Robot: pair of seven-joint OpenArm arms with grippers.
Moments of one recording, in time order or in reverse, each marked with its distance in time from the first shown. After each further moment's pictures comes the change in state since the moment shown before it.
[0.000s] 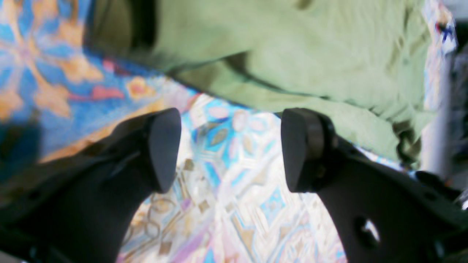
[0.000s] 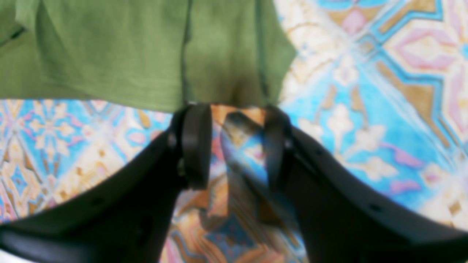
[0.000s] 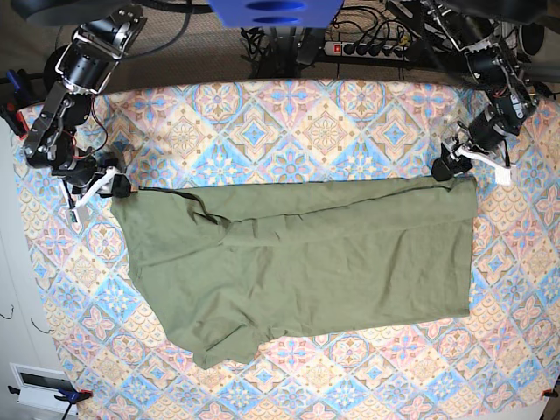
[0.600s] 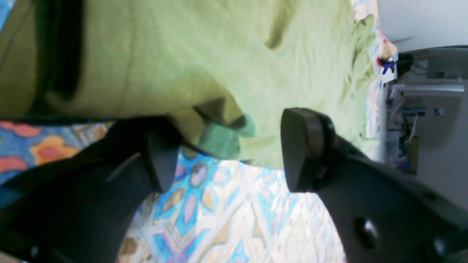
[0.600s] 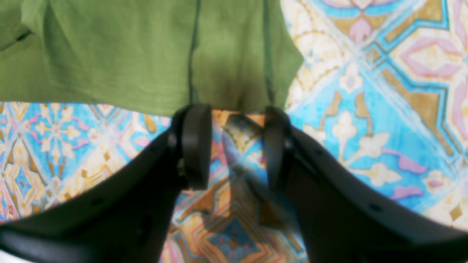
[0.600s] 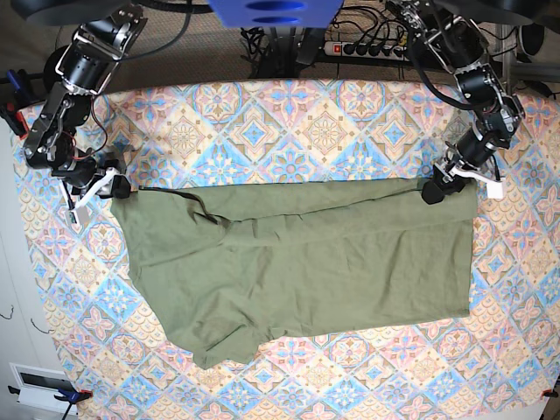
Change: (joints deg) left arm -7.3 2.6 -0.8 -8.8 -2.0 -0.9 -2.1; right arm 0.1 0.0 0.0 0.0 0.0 0.0 -0.1
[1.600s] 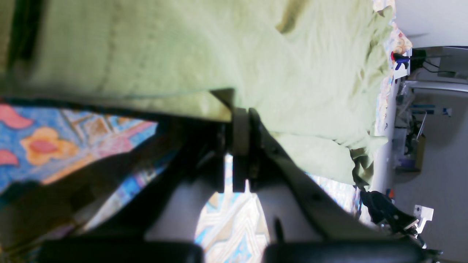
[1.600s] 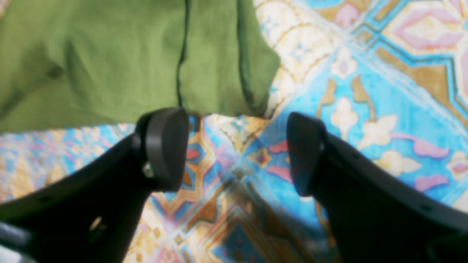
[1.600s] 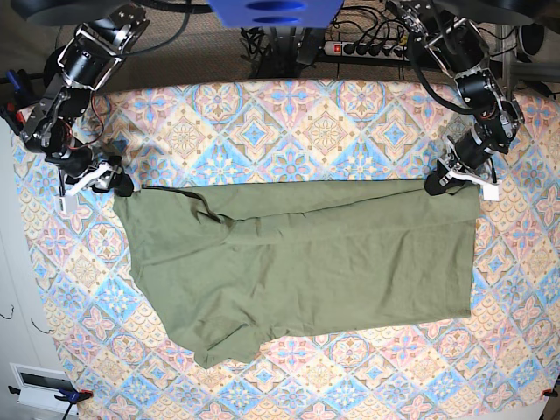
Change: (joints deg) left arm -1.4 -0.3 0.2 -0.6 1.6 0.8 2.1; right arm -0.2 -0.6 6.8 -8.9 4.7 1.5 2.9
